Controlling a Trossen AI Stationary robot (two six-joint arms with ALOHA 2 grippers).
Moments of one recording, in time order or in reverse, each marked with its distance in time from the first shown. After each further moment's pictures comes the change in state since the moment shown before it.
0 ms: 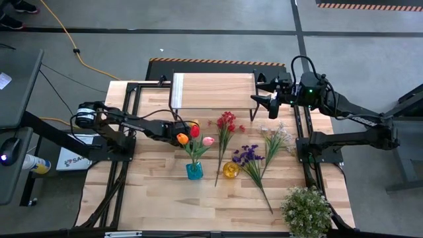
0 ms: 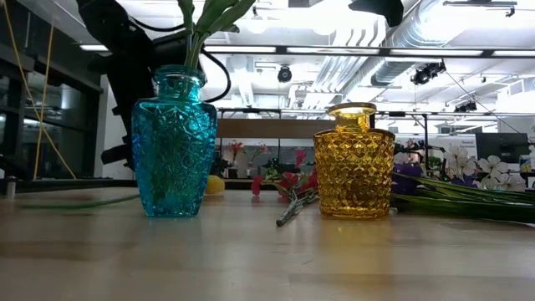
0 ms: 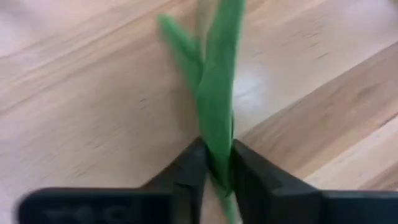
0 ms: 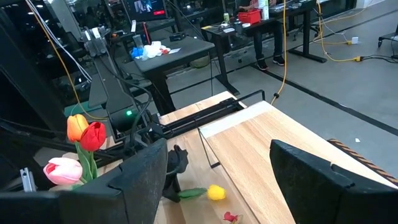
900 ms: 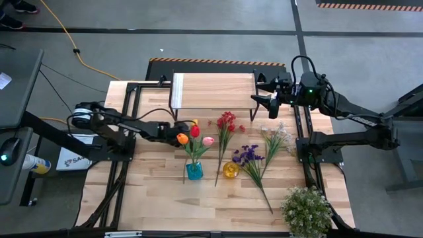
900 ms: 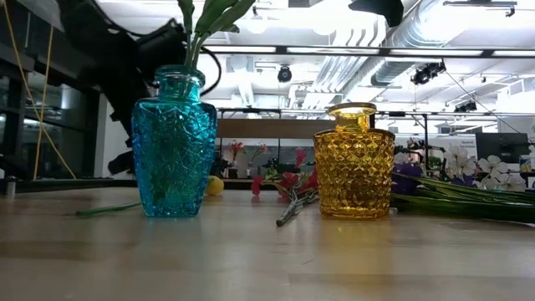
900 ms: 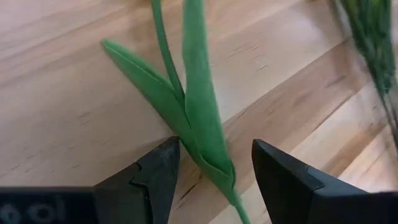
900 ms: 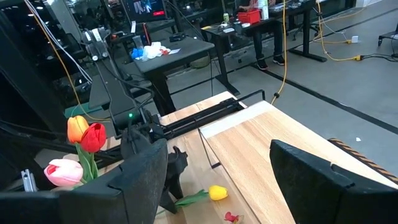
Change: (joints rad) left arm -0.002 -0.050 -0.081 0.287 0.036 0.028; right arm 0.000 0.000 0.000 0.001 0.002 0.008
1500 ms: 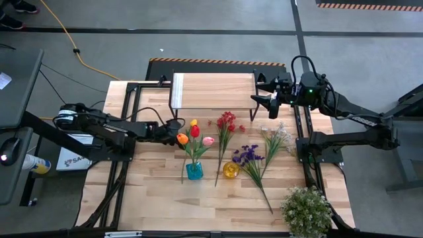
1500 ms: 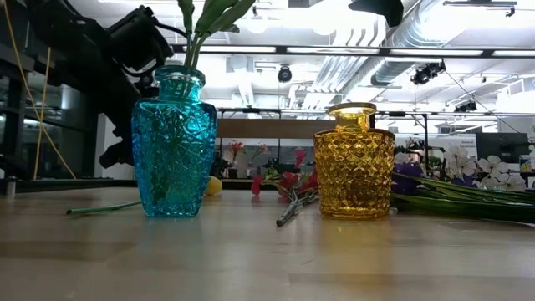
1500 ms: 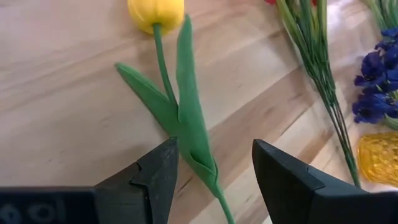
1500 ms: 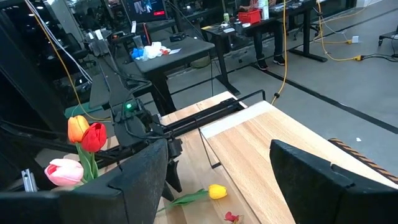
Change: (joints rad) left arm -0.001 -0.234 -0.159 0.129 -0.054 -0.001; right arm 0.000 0.000 0.000 0.000 -0.002 0.000
